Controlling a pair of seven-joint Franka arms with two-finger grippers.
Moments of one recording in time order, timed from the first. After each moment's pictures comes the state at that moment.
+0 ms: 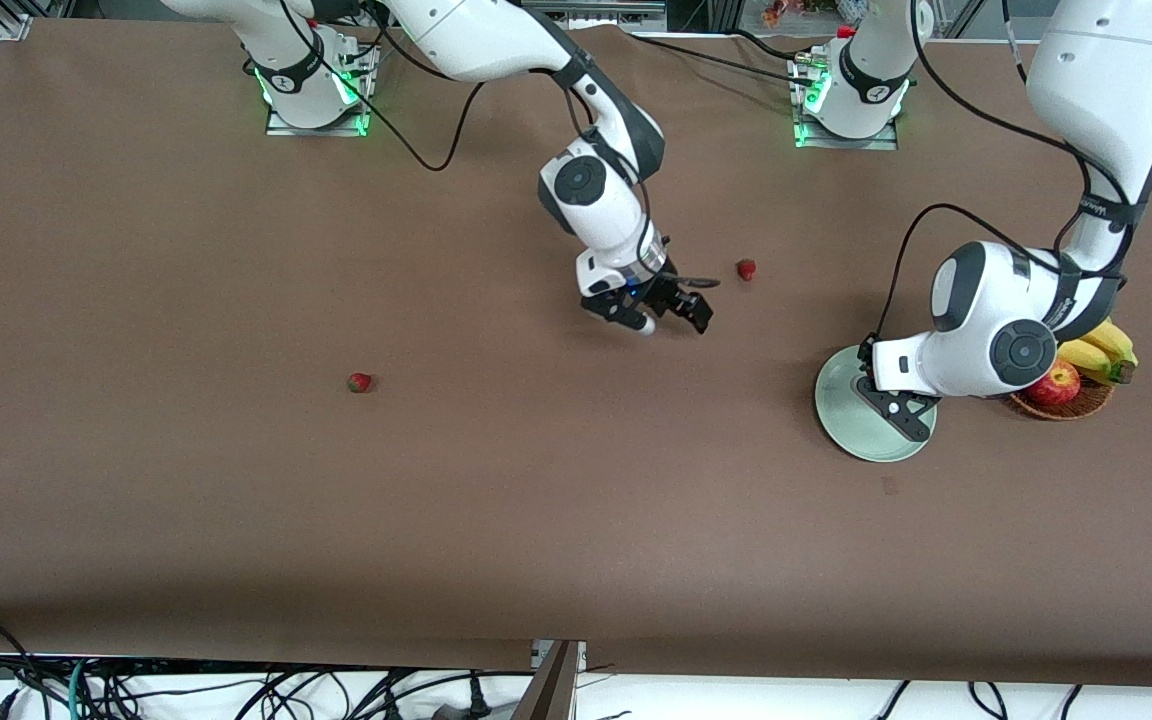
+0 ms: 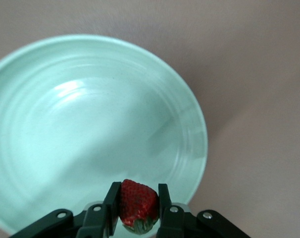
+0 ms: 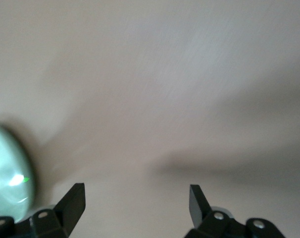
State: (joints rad) left arm 0.19 0.54 -0.27 -1.90 0.12 2.18 0.59; right arm 1.05 0.87 -0.20 -1.38 0.53 2.60 1.07
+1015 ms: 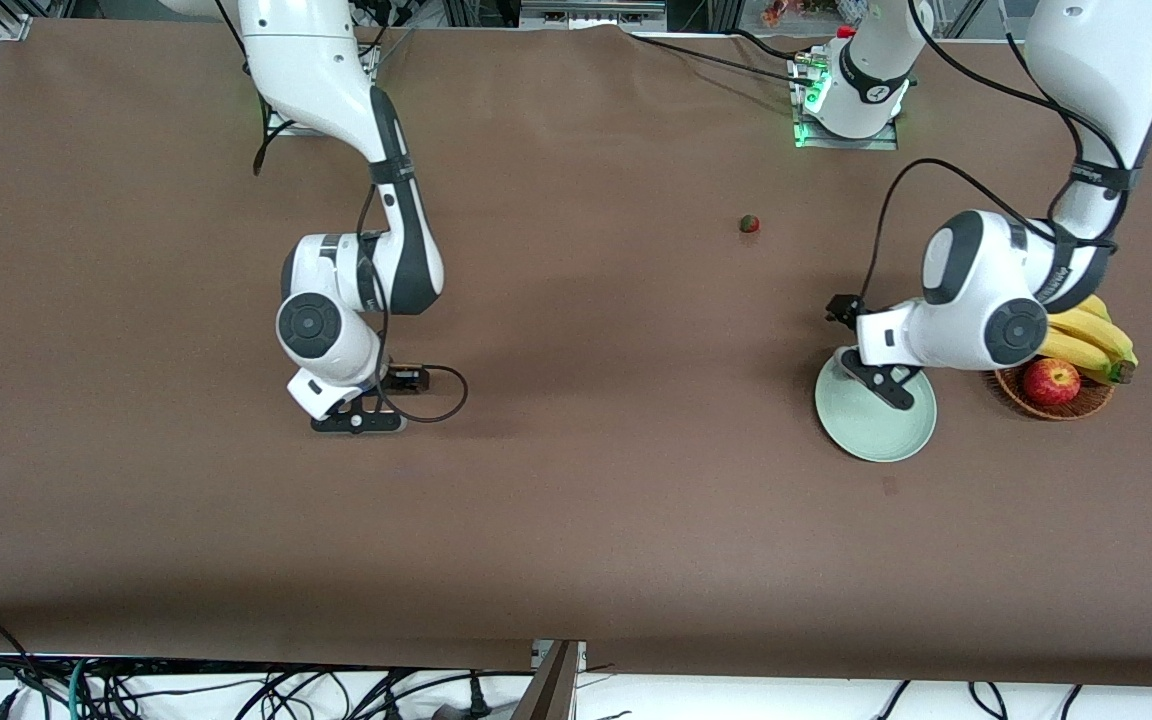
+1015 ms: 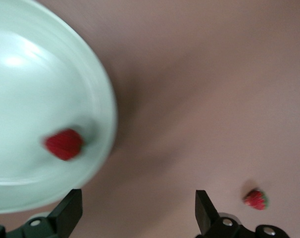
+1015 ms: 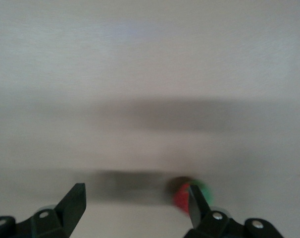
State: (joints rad) left arm 0.20 0.38 -0.36 -2.05 -0.02 2.03 0.40; right arm 0.94 0.75 -0.69 -1.76 0.53 2.23 -0.06
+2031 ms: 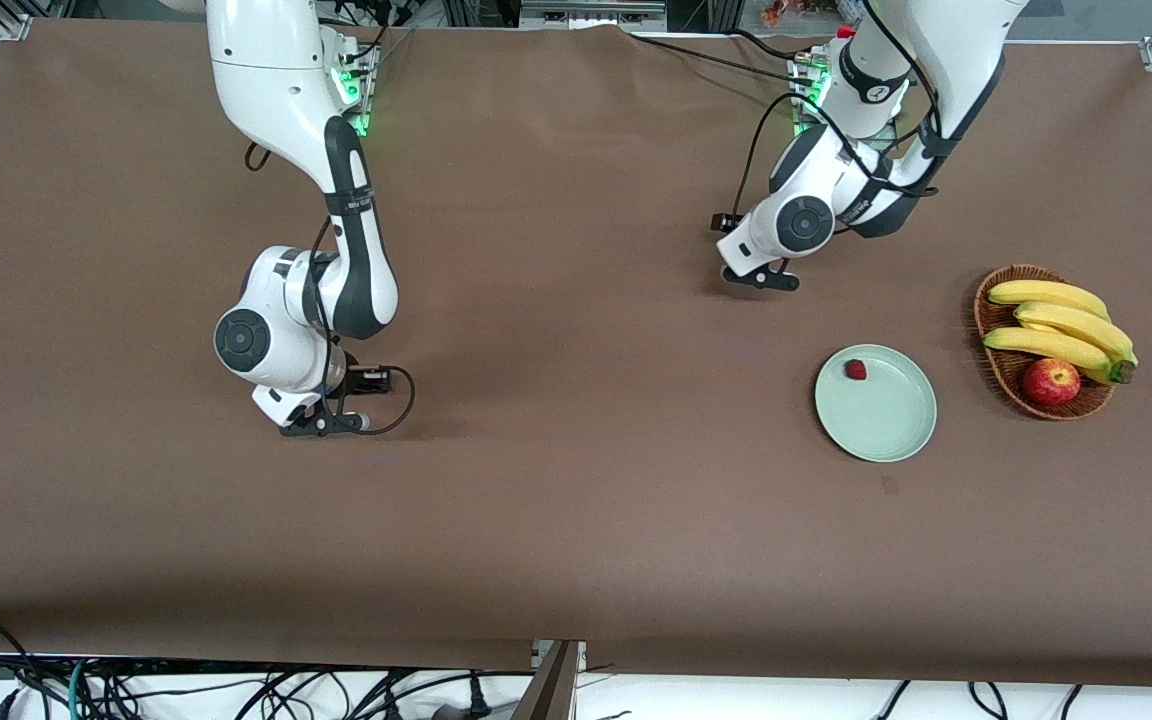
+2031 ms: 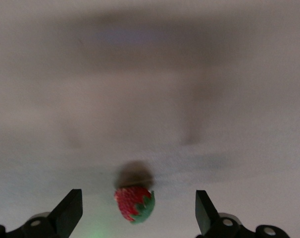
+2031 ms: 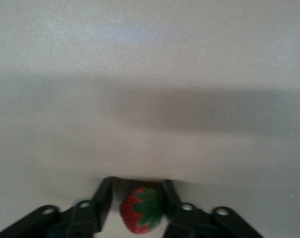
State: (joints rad) left arm 0.12 0.34 -0.63 -2.45 -0.03 2.26 -0.38; right arm 0.86 0.75 -0.66 -1.82 0.70 2.25 -0.25
